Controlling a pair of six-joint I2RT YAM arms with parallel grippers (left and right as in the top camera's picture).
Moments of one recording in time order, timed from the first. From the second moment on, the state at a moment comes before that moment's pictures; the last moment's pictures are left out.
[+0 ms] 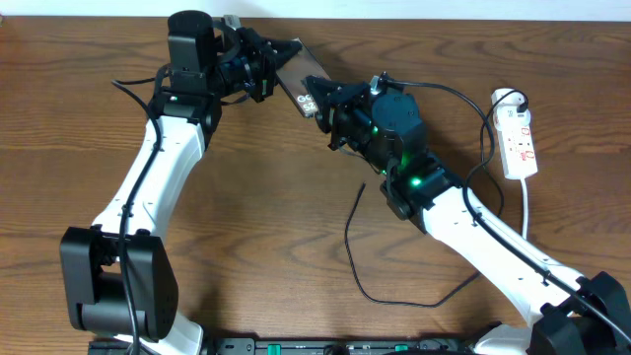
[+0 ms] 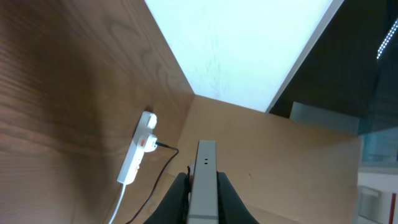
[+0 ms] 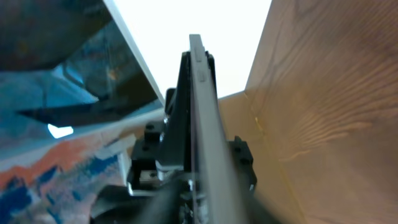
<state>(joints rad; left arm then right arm) -0.13 1.74 1.35 0.00 0.77 -1.45 0.61 1.53 1.06 0.33 -0.14 1.79</state>
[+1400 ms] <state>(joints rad) 0.17 1.74 1.35 0.00 1.15 -1.04 0.46 1.53 1.10 -0.12 -0.37 0.99</state>
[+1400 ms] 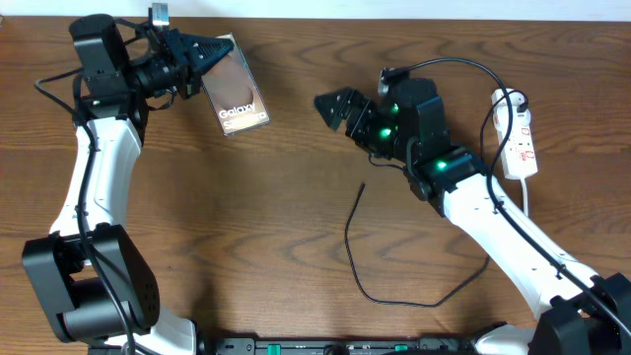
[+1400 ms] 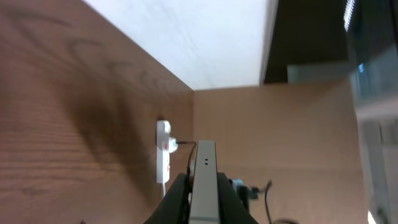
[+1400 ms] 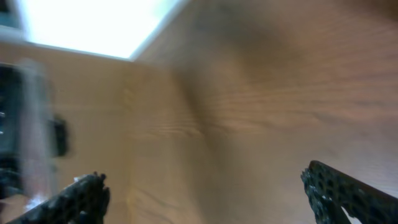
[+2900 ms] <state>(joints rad) 0.18 1.74 1.35 0.11 1.34 -0.98 0.57 1.94 1.53 -1.09 -0.18 0.86</state>
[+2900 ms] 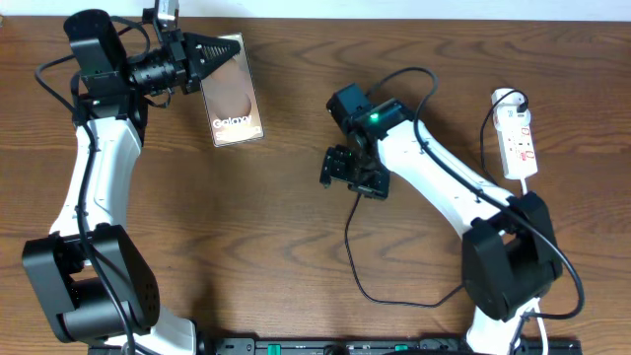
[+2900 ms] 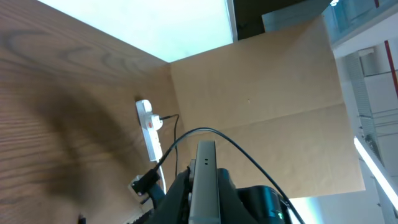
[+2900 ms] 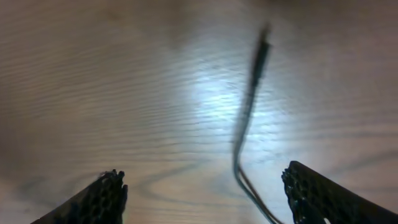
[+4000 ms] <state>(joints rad) 0.18 1.74 1.35 0.11 1.35 -0.97 0.60 2.08 1.53 -1.05 0.02 1.05</state>
